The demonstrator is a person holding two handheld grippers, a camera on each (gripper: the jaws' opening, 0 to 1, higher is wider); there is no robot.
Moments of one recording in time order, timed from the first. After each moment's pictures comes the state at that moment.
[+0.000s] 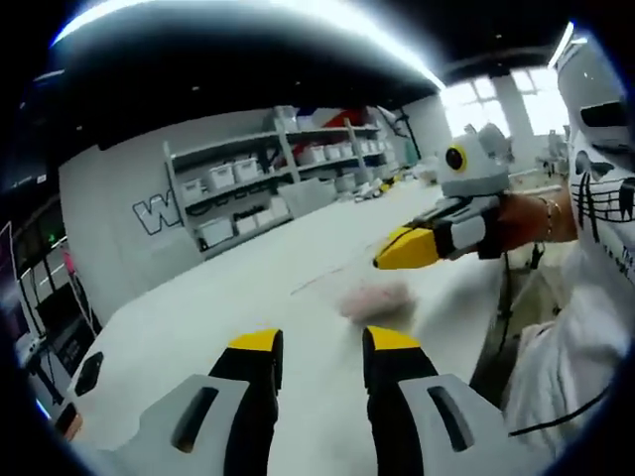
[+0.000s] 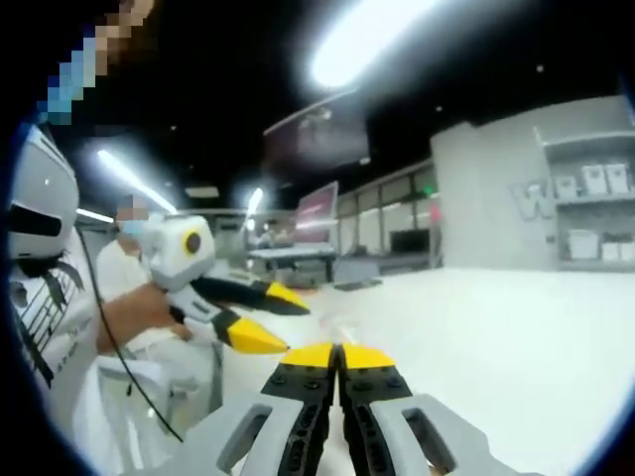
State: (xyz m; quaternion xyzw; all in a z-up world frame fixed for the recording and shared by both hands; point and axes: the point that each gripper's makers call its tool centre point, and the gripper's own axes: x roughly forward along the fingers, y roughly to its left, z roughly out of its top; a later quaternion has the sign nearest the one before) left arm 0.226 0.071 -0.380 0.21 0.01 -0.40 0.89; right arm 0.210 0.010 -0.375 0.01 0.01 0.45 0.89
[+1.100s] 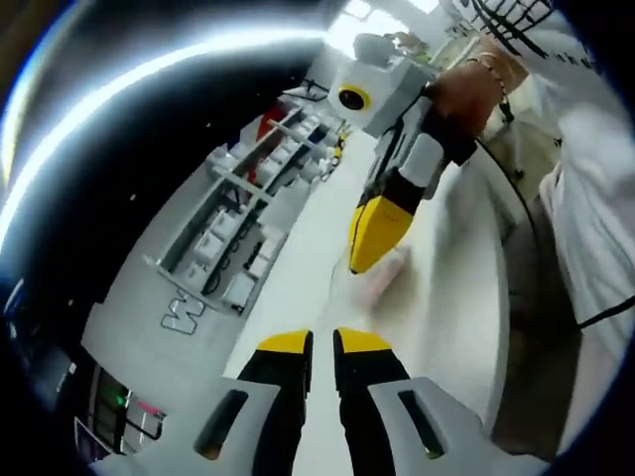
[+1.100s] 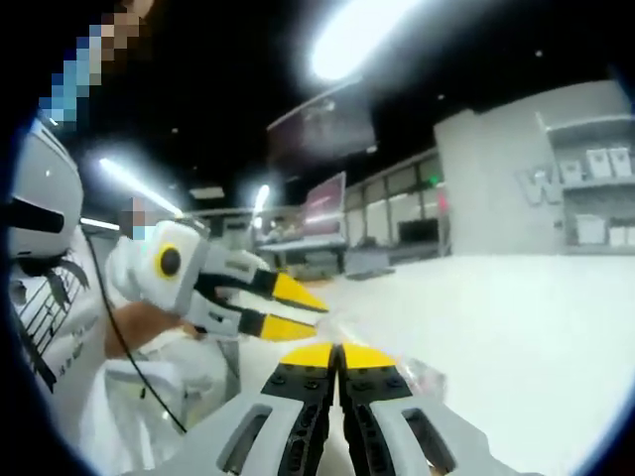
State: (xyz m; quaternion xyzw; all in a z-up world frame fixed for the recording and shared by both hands) left arm 0.218 0.051 -0.387 0.49 -0.10 -0.37 0.78; right arm 0.199 0.018 -0.389 0.03 0.03 0.47 0.88
